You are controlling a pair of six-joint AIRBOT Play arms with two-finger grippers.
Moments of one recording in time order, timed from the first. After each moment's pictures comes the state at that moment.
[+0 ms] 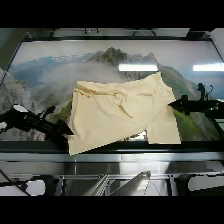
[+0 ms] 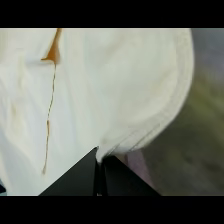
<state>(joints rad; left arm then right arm) 0.26 -1.53 0.75 0.91 -1.41 -1.20 -0.48 -1.66 0.94 -0.45 1.15 0.82</state>
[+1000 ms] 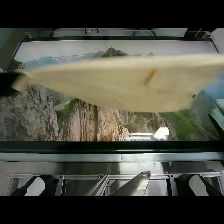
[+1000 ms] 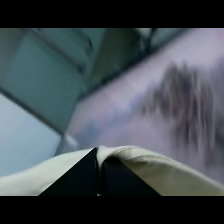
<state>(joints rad) 0.61 -0.98 0.92 -0.27 -1.82 -0.83 -0.78 -0.85 0.95 0.06 1.26 0.79</state>
